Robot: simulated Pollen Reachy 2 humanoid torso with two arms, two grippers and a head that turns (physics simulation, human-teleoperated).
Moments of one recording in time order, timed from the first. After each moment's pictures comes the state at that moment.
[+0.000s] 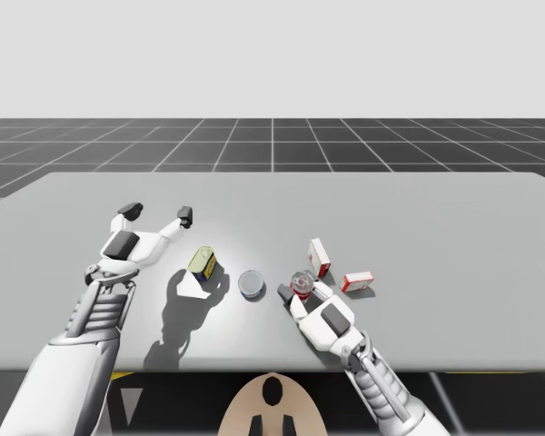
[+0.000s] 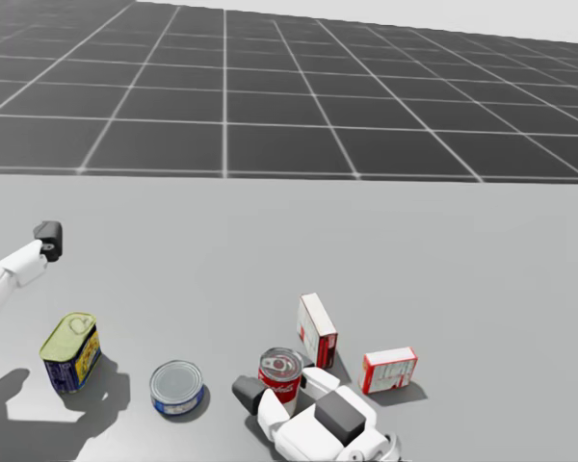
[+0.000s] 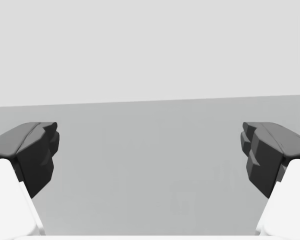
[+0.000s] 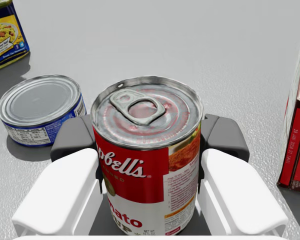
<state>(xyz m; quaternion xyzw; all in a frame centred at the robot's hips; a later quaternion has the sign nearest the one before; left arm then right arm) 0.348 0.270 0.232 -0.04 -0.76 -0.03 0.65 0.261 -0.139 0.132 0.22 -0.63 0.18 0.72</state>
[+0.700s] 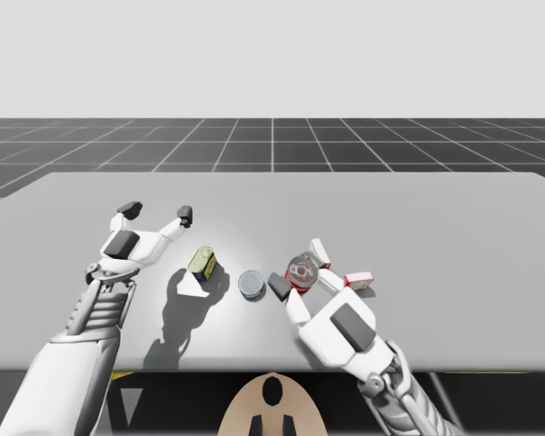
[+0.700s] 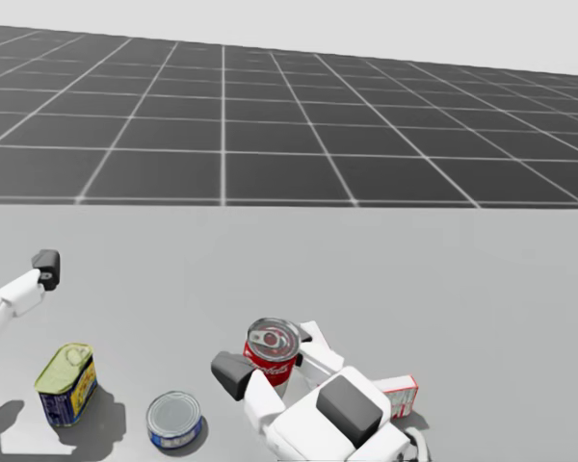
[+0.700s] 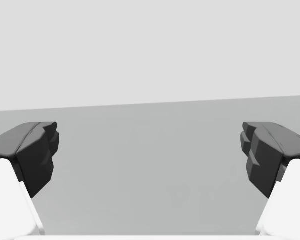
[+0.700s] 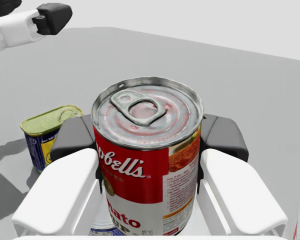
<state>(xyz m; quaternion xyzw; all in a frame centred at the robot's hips) 0.350 0.271 0.232 -0.04 -0.76 -0.04 0.65 0.232 -0.125 0.228 0.24 -0.69 0.20 0.65</state>
